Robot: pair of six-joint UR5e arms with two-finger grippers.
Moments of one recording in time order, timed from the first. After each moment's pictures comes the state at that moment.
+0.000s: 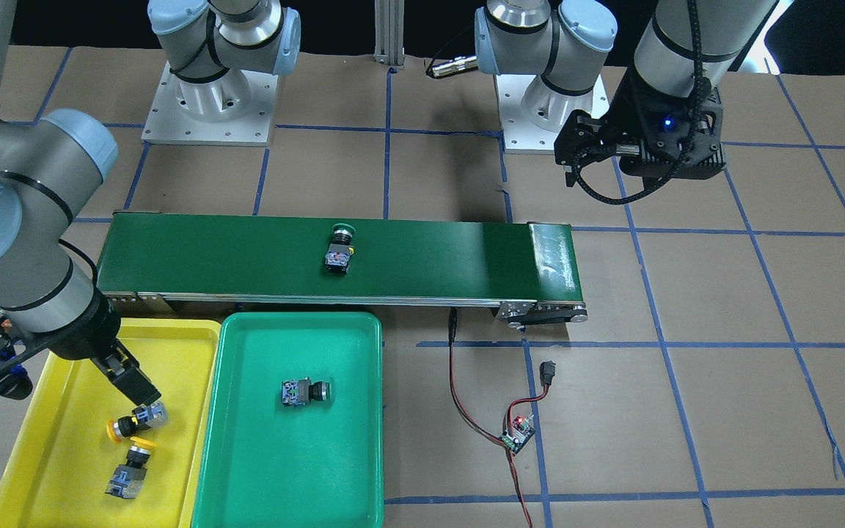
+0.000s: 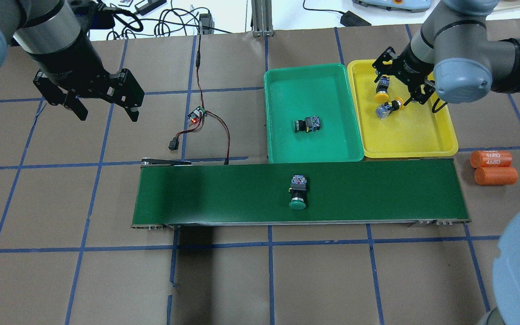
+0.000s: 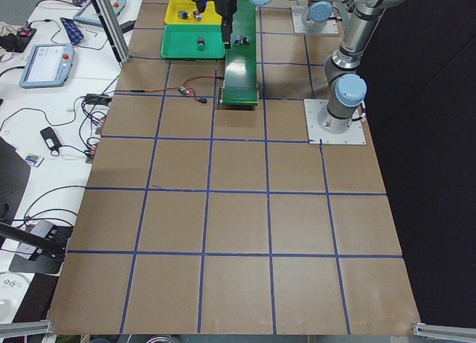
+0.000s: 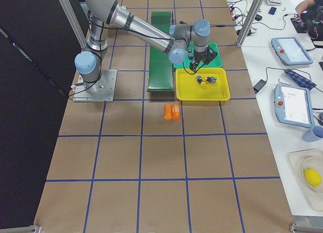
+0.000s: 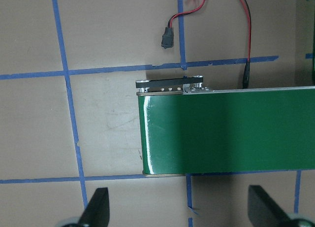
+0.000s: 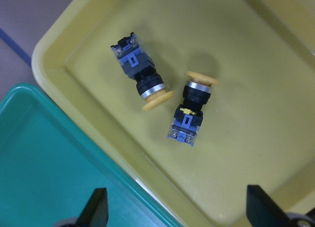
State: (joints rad) left arm -1.55 -1.58 -1.52 -1.67 1.61 0.08; right arm 1.44 -1.23 1.67 -2.15 -1.48 0.63
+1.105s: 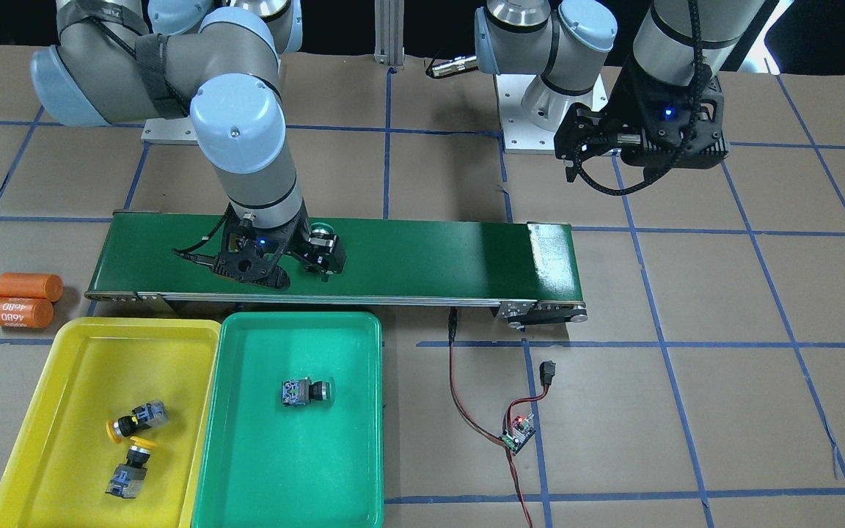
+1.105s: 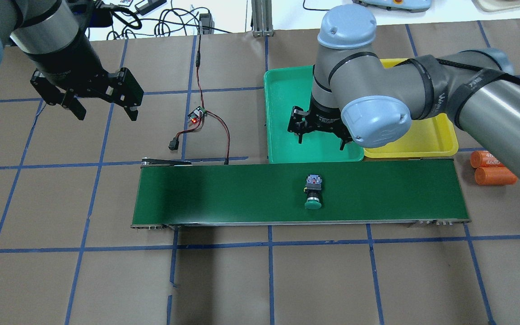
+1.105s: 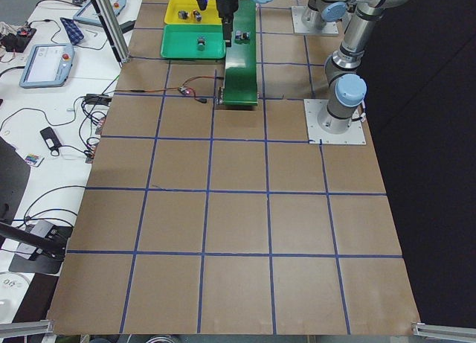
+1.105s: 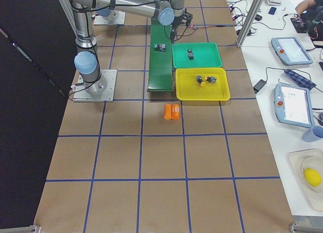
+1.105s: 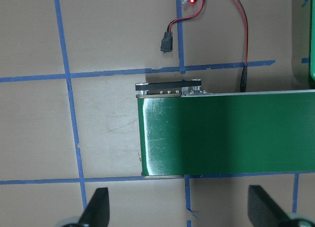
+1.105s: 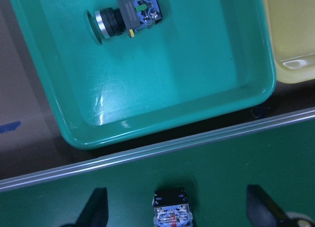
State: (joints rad) left arm -1.55 -1.56 -1.53 -1.67 1.62 0.06; right arm 1.78 -1.33 1.74 -1.91 -1.55 0.45
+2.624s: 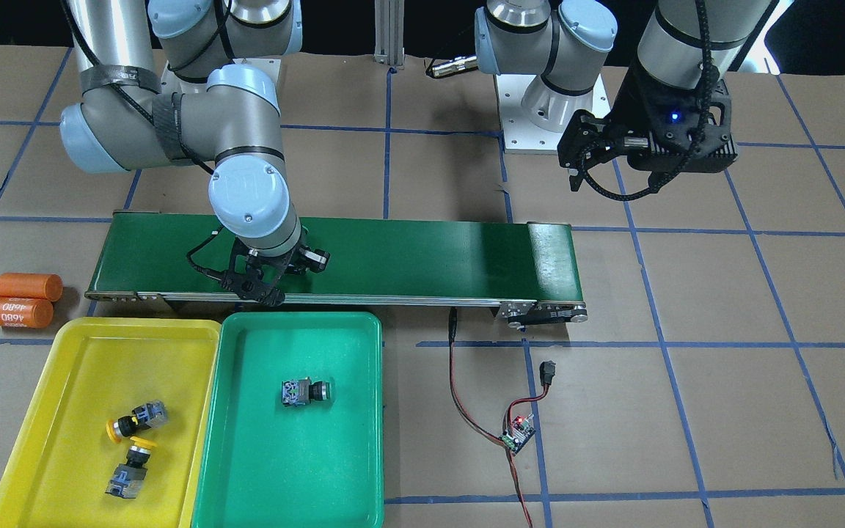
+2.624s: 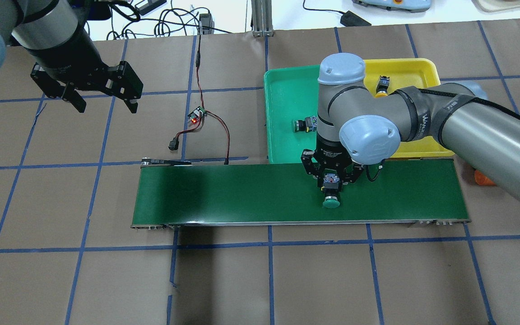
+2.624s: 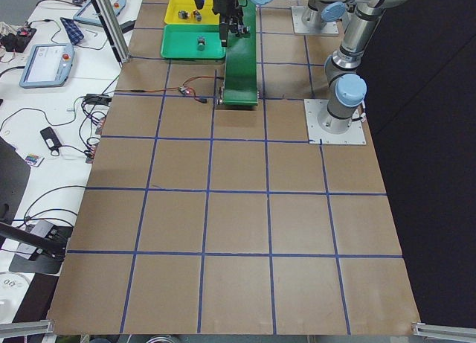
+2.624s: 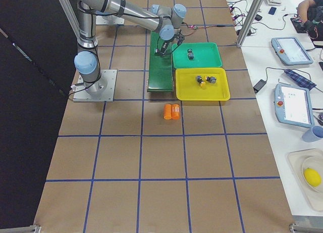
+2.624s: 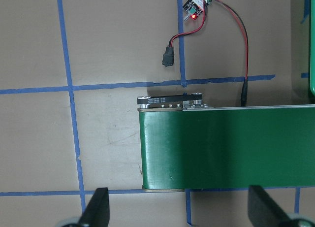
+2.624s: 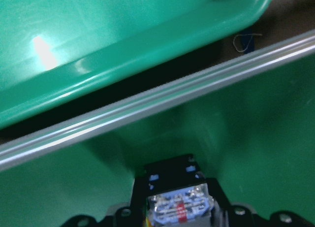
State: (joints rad) left arm -1.55 -1.57 -1.53 -1.62 1.62 0.06; right arm 1.76 -1.27 1.83 -1.83 -1.55 0.53
